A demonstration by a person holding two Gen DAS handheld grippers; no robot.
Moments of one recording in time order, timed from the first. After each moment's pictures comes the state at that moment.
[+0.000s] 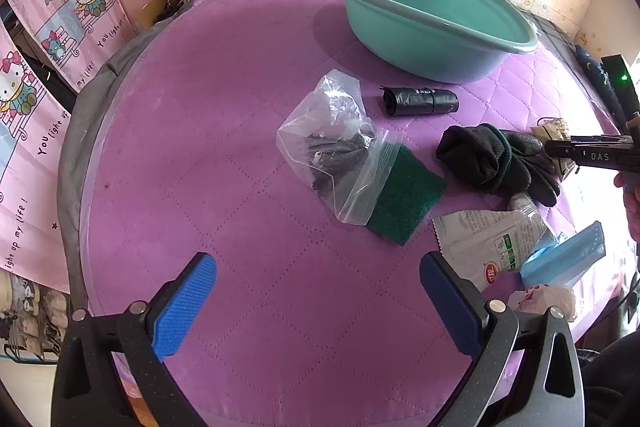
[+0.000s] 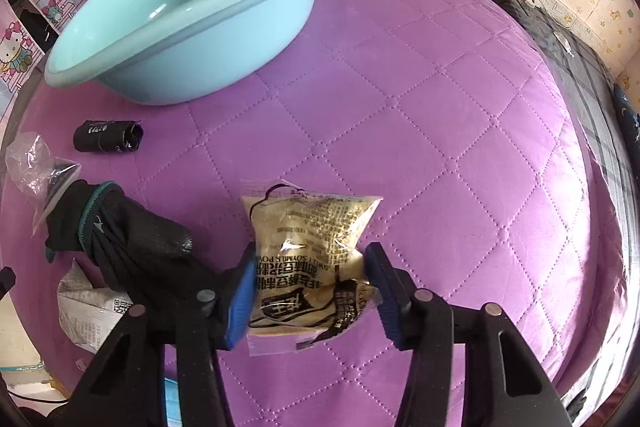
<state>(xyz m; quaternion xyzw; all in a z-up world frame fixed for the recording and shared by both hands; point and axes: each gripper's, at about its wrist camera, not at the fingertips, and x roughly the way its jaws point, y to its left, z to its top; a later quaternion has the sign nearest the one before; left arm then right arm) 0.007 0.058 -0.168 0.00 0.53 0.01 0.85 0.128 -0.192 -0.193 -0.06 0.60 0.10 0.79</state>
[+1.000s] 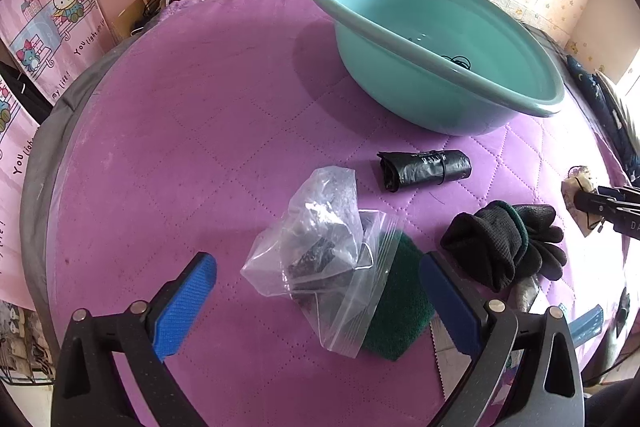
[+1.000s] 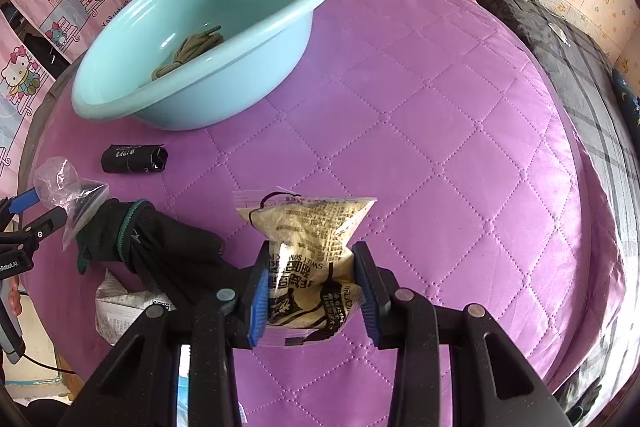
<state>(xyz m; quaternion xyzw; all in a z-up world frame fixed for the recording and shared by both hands) 0.089 0.060 -0.175 -0.02 0.53 -0.02 0.85 0.127 -0.201 -0.172 -0.03 0.59 0.10 0.80</state>
